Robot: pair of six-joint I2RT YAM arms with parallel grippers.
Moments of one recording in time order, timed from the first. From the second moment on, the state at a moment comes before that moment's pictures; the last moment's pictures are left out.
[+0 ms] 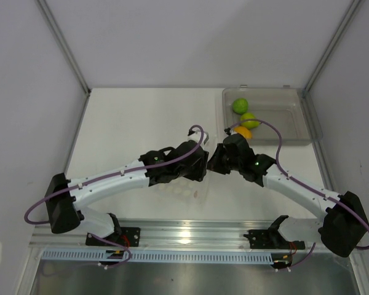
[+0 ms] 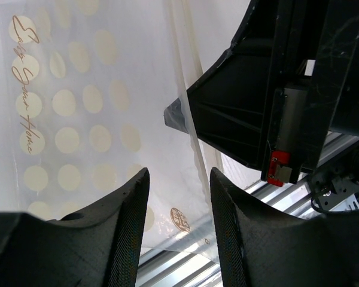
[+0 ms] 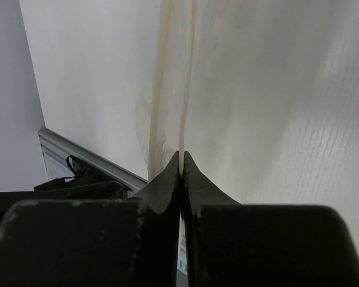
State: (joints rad) left arm -1.09 1.40 1.19 -0.58 -0.25 -0.58; right arm 0.74 1.23 0.86 -0.32 -0.06 0.91
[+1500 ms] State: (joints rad) left arm -0.96 1.48 1.27 -0.66 -0.34 -0.53; right arm 0.68 1.28 0.86 -0.34 -0.04 0.84
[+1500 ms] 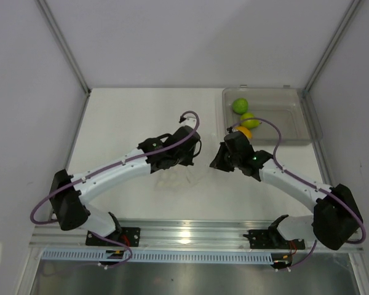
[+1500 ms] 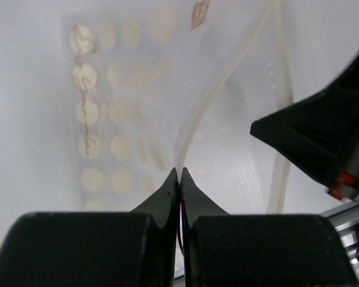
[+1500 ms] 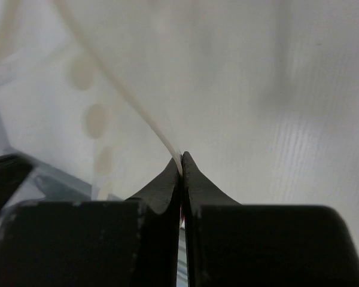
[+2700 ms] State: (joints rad) left arm -0.87 1.65 1.48 -0.70 -0.41 -0.49; right arm 0.46 1.60 1.17 -0.34 -0.19 0.58
